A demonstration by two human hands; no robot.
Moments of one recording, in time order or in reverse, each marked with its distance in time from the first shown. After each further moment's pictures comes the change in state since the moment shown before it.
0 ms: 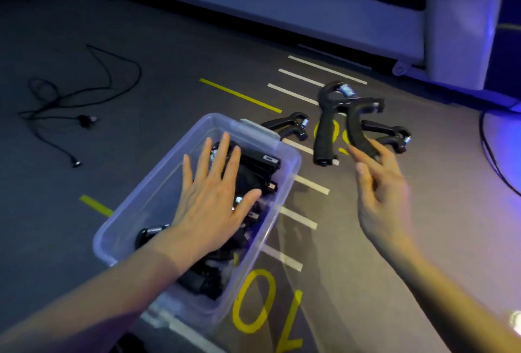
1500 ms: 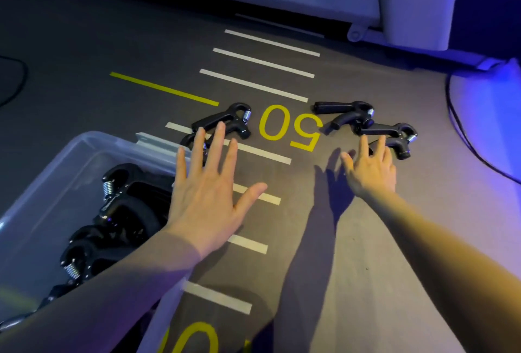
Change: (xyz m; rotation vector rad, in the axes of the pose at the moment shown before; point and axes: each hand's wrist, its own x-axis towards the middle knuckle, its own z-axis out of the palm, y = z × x) left_hand 0.118 0.104 0.059 0.045 -0.099 0.096; right_hand 0.088 0.235 -0.002 -0.755 -0.338 0.617
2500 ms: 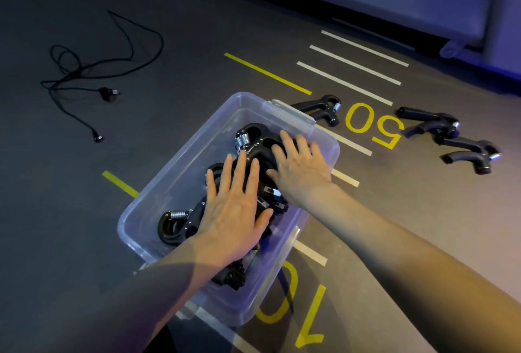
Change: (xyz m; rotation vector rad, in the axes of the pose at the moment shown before) left_hand -0.143 -0.107 0.001 -0.105 -0.082 -0.175; right_hand -0.209 -0.241 -0.020 -0.452 -0.116 -0.847
